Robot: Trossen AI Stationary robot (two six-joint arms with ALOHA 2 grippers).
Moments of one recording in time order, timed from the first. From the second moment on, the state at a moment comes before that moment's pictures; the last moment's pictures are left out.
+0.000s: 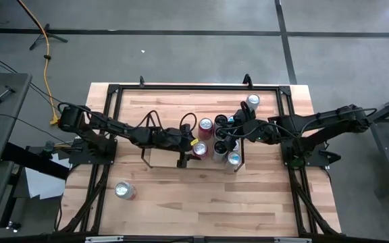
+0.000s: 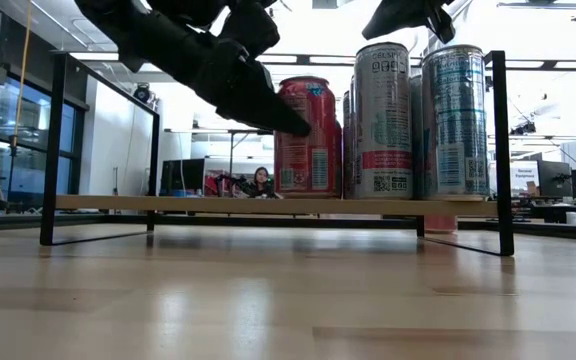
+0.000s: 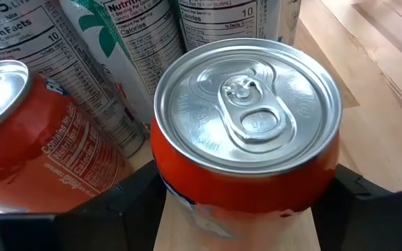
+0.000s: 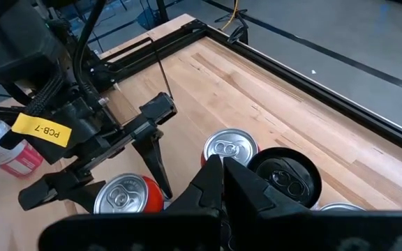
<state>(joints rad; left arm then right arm) -0.06 1.62 0.83 0.27 -0.09 0.17 0.18 1.22 1.10 -0.48 0.59 0.58</state>
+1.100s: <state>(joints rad) -0.05 1.53 0.91 0.16 -0.12 0.32 0.18 1.22 1.10 -0.49 0.59 0.57</state>
